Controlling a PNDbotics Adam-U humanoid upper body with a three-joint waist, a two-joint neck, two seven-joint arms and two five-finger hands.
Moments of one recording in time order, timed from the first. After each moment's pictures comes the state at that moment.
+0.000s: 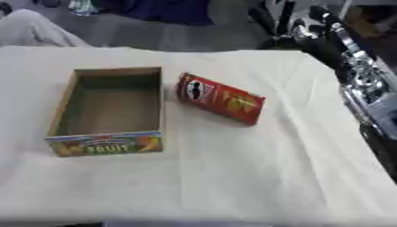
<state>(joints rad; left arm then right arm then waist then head) -0.25 0.50 0.00 -1.77 -0.13 0.25 0.58 -0.43 -0.70 0.16 -1.61 -0.20 0.20 -0.08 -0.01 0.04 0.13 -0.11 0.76</state>
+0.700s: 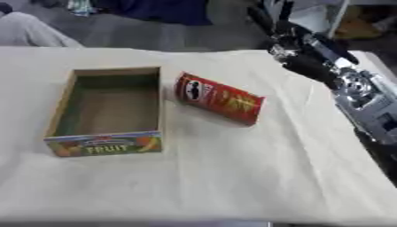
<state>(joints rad) -0.25 0.50 0.00 -1.77 -0.13 0.25 0.58 -0.42 -0.71 0.20 -1.61 -0.10 0.15 0.12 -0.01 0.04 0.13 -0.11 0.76</state>
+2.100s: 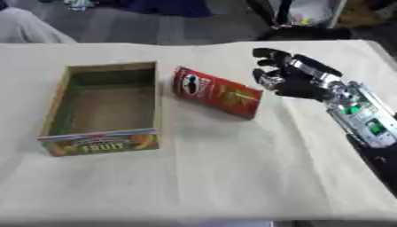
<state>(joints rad) -0.25 0.50 0.00 -1.77 -0.11 0.25 0.57 -0.43 -0.70 0.23 -1.52 -0.11 -0.01 0.32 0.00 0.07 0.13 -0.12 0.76</state>
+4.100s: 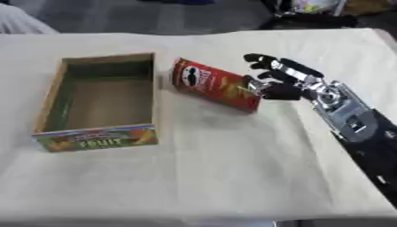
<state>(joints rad) -0.26 0.50 0.00 -1.77 -0.09 0.26 0.57 -0.50 -0.66 0.28 -1.39 0.03 -0.05 0.34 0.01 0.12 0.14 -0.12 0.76</state>
